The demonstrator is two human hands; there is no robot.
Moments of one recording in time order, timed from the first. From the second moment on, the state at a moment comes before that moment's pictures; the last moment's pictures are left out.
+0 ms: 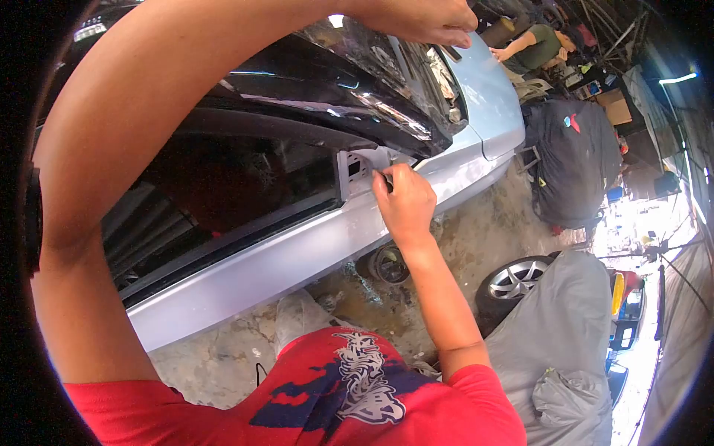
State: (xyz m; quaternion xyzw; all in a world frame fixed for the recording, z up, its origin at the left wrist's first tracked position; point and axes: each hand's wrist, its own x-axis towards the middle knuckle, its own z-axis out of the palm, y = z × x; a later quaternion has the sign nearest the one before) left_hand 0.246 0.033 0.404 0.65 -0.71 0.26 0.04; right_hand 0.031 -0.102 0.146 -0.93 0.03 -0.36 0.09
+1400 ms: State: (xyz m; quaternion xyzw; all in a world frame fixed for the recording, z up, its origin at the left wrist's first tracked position) left_hand 0.251 0.024 0.400 0.63 -0.71 0.31 -0.02; right_hand 0.057 -0.099 0.164 -0.88 -0.11 -0.45 0.09
